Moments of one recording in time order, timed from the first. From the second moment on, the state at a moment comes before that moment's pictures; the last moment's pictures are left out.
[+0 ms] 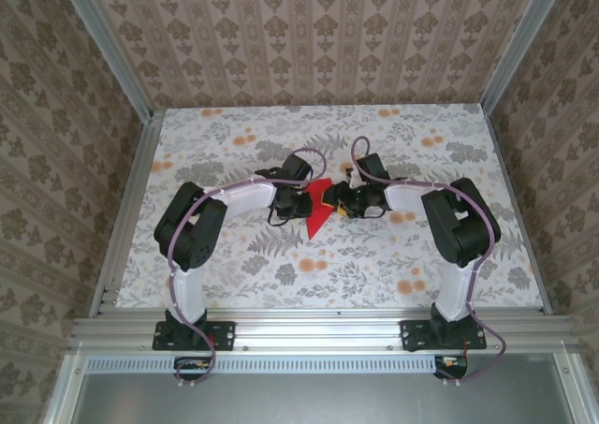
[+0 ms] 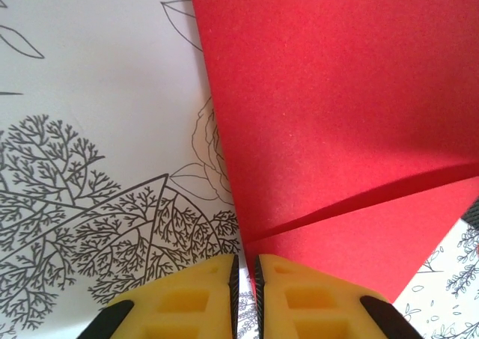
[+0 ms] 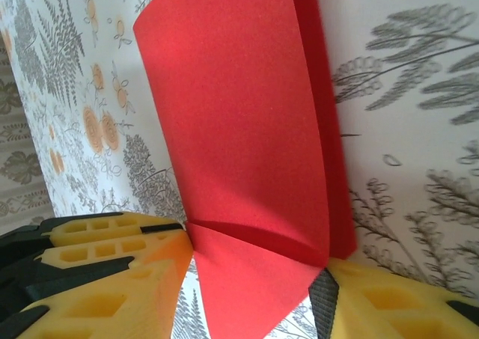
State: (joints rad) left arm -0.70 1.95 1.27 -0.50 0.14 -0.65; right arm 0.37 1.90 1.03 -0.07 -0.57 0.79
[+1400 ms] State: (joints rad) left arm -0.85 1.66 0.81 0.05 0.23 -0.39; right arm 0.50 1.69 0.84 -0.17 -0.14 1.21
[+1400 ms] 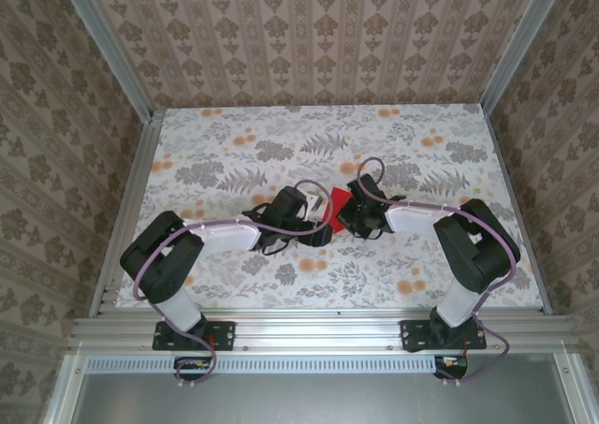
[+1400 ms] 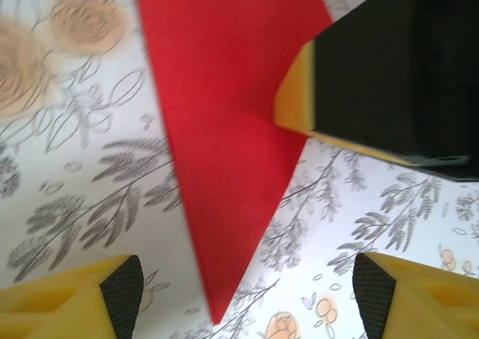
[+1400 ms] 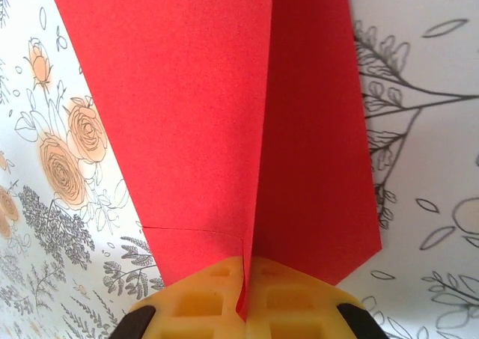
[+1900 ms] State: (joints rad) left arm -0.86 1.70 0.81 0.14 0.25 -0.27; right arm 0.49 1.65 0.84 -0.17 -0.18 1.30
